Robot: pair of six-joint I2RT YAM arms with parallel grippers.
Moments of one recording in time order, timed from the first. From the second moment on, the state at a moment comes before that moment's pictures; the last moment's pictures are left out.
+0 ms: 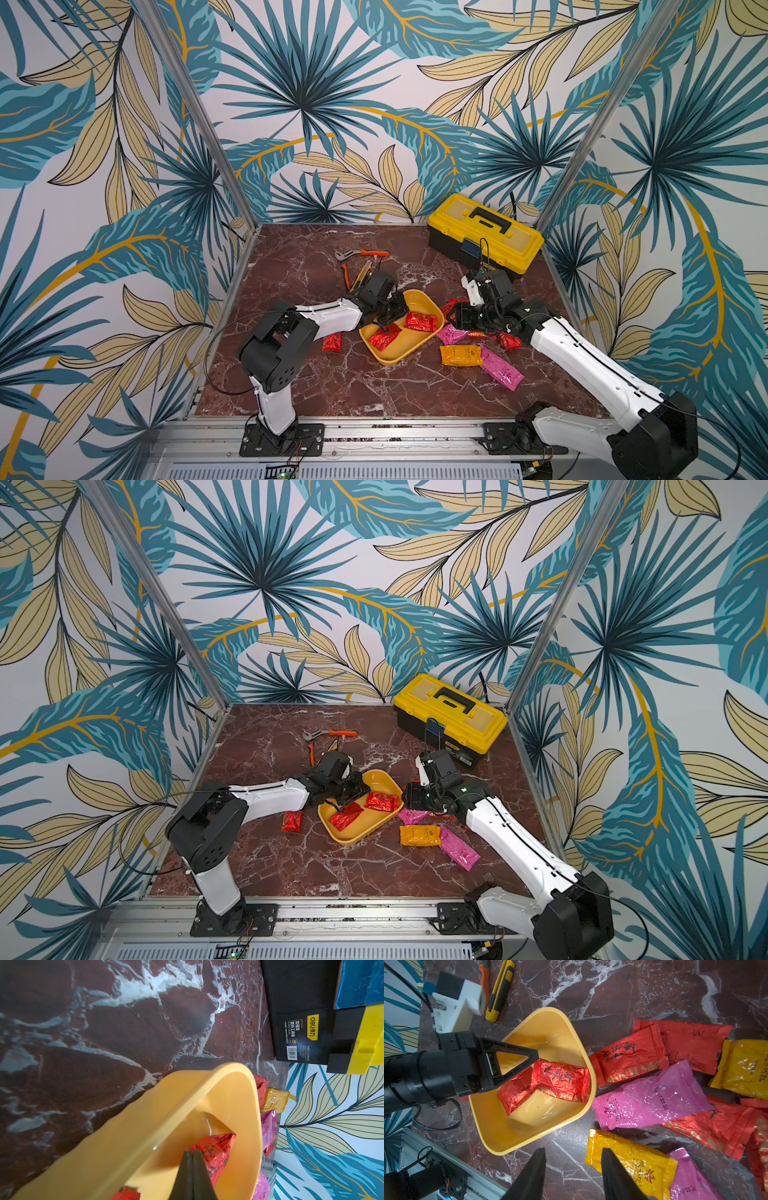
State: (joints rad) left arm -0.65 1.81 1.02 0.02 0.30 -1.05; right arm 0.44 1.18 0.95 -0.73 -0.14 0.48
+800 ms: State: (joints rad) left arm -0.49 1.48 1.03 -0.19 0.35 -0.95; right arm 0.44 1.19 0.97 -0.73 -0.16 0.48
